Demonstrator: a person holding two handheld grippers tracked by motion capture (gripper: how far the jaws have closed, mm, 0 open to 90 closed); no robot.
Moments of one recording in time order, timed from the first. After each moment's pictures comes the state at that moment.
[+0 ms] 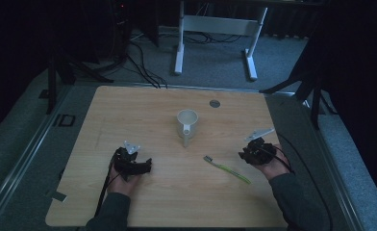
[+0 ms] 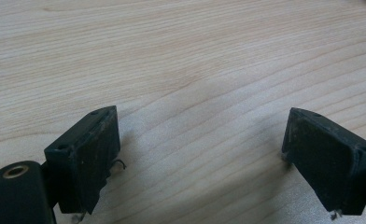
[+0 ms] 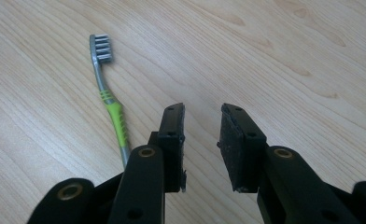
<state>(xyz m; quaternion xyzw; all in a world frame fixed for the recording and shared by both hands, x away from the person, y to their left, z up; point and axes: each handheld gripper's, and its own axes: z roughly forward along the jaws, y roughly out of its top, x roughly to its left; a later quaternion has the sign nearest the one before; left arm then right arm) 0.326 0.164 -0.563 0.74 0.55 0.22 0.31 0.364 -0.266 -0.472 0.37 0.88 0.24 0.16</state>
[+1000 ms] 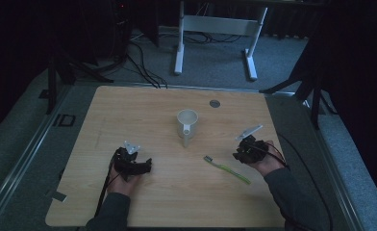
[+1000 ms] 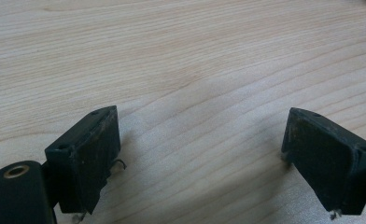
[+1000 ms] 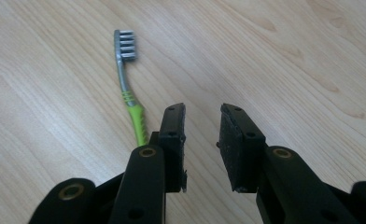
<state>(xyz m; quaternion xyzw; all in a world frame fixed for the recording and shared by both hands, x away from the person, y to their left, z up) 0.326 0.164 -0.563 0.74 0.55 0.22 0.31 0.371 -0.243 -0.469 0.33 0.91 0.20 0.13</state>
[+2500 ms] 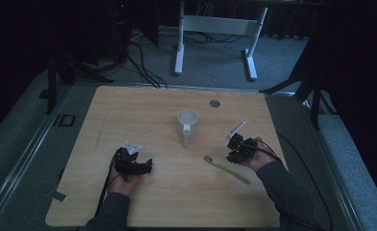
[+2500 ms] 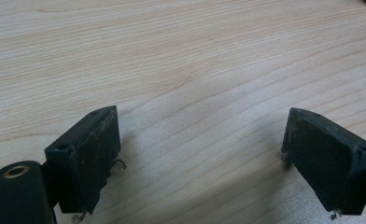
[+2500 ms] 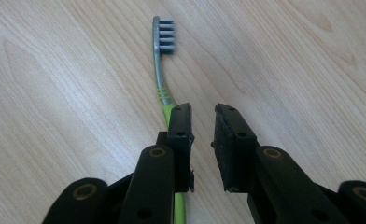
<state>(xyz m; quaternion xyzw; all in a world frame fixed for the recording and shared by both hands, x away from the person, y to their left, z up) 0.325 0.163 -0.563 0.75 0.54 0.22 0.31 0.378 -0.209 -0.466 0.29 0.94 0.14 0.08</state>
